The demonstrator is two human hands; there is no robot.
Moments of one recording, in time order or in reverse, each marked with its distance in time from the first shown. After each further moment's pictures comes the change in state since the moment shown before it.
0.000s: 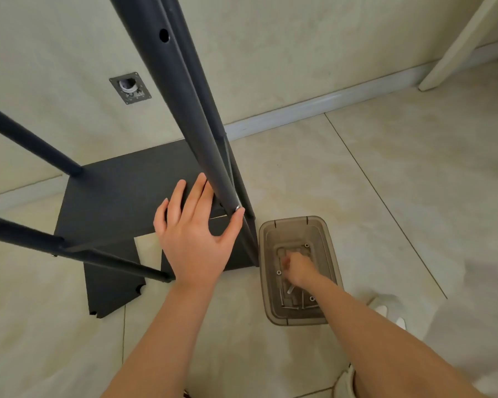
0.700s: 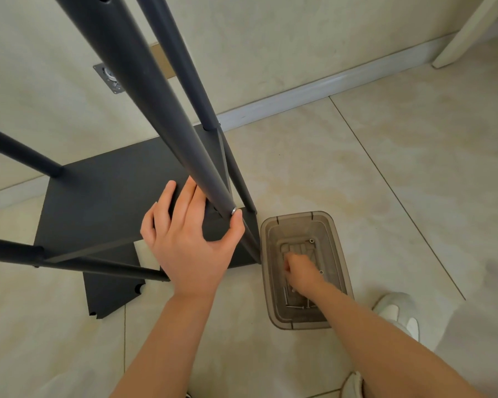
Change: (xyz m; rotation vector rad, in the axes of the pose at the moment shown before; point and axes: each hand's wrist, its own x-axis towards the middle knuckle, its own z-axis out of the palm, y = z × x) left_hand 0.000 0.003 0.007 -0.001 0.067 -0.014; right_hand 0.015 0.014 0.023 -0.184 0.035 -0.153
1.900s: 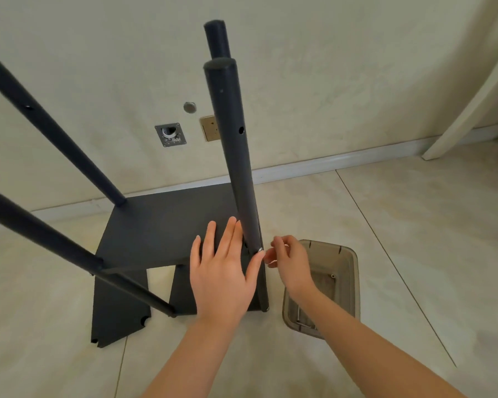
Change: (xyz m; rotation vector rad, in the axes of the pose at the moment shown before) left_hand 0.004 0.008 -0.024 0.167 -0.333 -0.016; right_hand -0.055 -0.135 -0.121 0.878 0.452 -0.128
